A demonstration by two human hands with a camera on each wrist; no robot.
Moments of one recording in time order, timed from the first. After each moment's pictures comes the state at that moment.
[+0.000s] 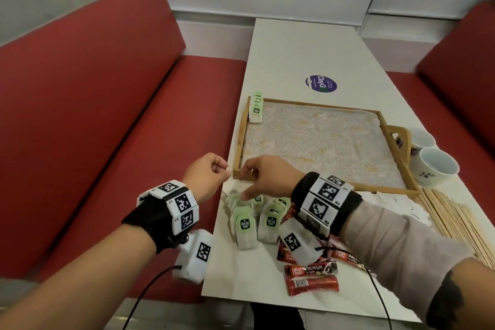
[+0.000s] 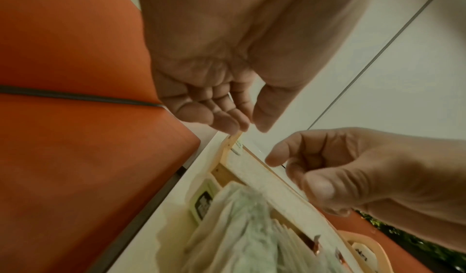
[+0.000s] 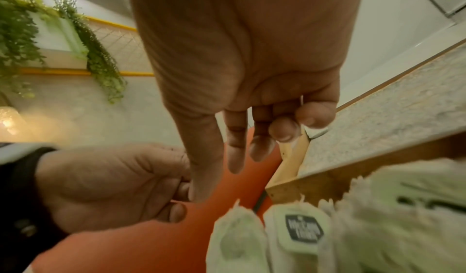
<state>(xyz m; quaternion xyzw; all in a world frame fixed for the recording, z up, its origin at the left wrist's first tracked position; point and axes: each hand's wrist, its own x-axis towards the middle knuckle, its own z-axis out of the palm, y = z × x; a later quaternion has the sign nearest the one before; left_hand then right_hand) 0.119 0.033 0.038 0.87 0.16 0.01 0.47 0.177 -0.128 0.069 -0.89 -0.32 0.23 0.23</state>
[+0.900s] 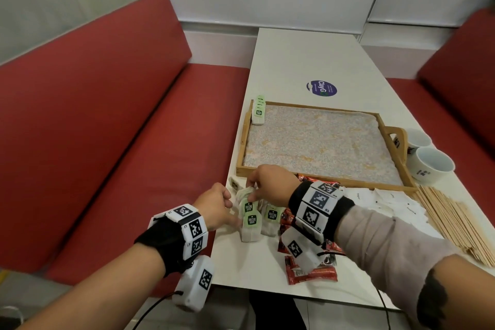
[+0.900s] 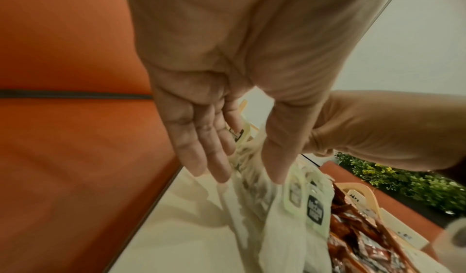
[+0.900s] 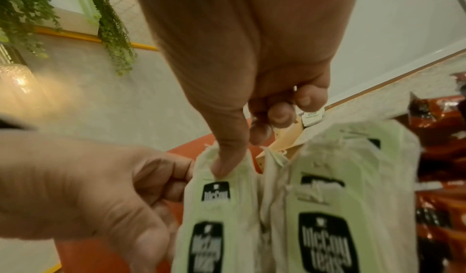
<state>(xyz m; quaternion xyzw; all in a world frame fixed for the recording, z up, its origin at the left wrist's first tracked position) 0.072 0.014 0.010 0.88 0.18 -0.14 0.42 0.156 -0.130 0.055 -0.91 -0.33 0.21 0.14</state>
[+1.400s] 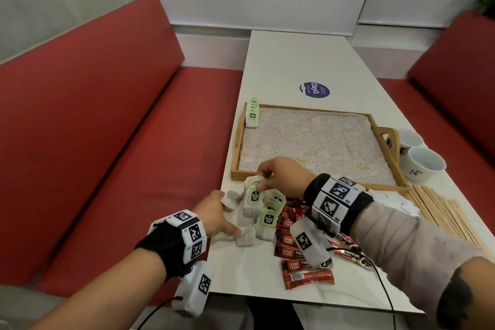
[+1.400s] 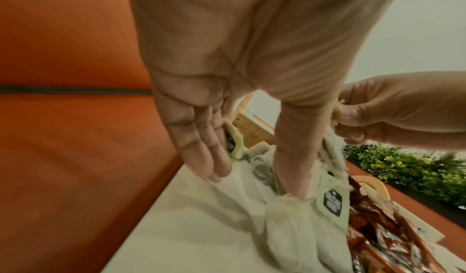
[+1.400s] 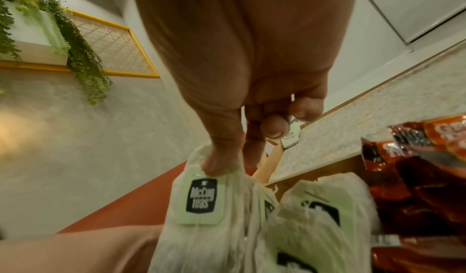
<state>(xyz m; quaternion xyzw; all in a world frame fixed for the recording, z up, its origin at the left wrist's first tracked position) 0.080 0.012 0.006 0.88 0.18 -0.21 0.37 0.176 -0.156 0.070 -0.90 -0.29 0.22 0.23</state>
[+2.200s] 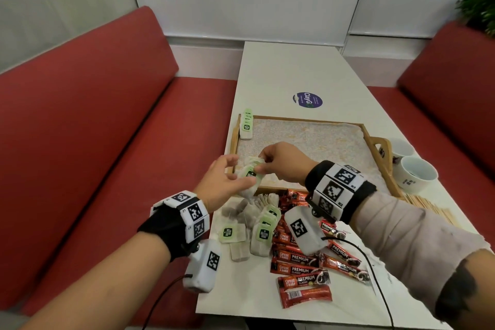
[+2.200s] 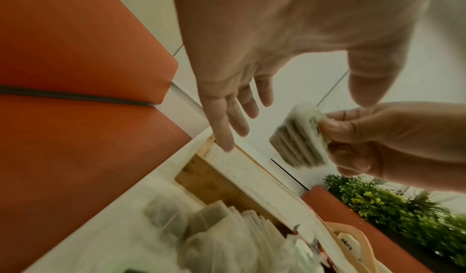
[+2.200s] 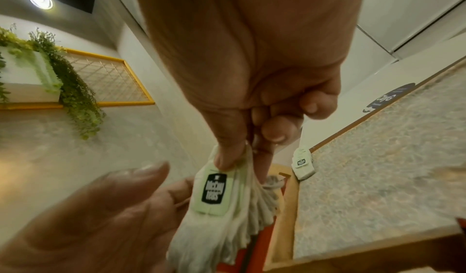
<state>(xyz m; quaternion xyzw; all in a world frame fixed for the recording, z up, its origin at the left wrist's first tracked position) 0.125 0.001 0.062 0.80 0.09 -0.03 0.59 0.201 -0.156 0.110 -0.91 -0.23 0.19 0.29</state>
